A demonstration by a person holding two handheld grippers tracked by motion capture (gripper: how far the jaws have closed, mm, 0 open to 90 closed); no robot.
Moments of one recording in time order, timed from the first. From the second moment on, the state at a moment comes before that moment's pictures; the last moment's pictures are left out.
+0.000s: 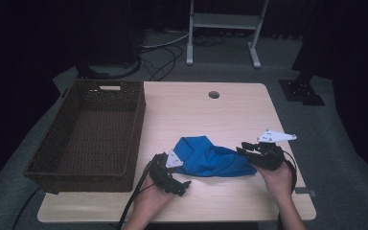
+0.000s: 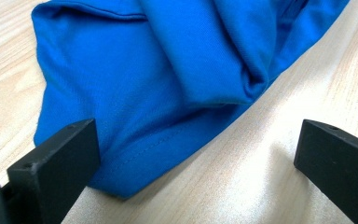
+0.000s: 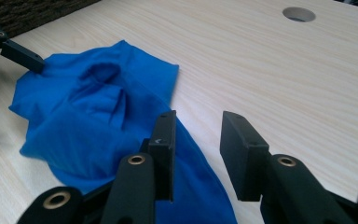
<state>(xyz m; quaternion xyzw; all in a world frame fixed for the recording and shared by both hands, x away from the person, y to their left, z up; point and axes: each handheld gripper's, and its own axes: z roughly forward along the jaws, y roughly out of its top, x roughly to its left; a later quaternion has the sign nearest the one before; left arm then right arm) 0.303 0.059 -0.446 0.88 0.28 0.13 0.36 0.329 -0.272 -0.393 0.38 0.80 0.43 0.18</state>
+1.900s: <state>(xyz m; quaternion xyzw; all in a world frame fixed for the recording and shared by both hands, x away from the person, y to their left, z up) 0.303 0.057 -0.446 0.87 0.29 0.14 0.36 0.378 -0.232 -0.392 0.31 0.83 0.44 0.14</state>
